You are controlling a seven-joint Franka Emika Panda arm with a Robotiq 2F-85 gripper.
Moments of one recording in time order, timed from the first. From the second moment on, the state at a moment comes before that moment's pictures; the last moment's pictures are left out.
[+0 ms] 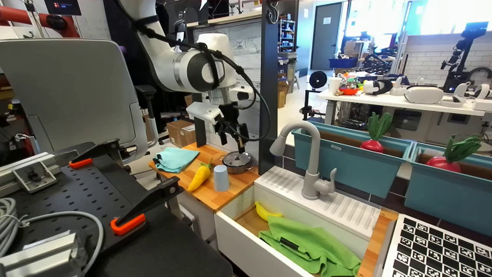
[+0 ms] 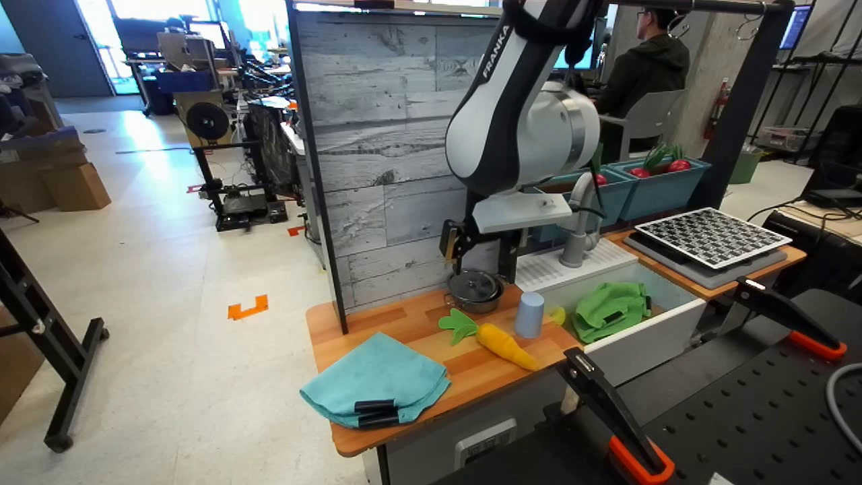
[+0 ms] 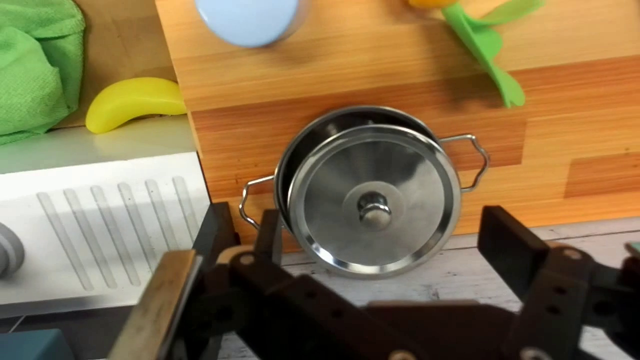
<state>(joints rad) 0.12 0.95 -0.03 -1.76 -0.04 2.83 0.20</state>
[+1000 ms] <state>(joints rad) 0.12 0.64 -0.03 -2.18 -0.07 2.95 0.04</state>
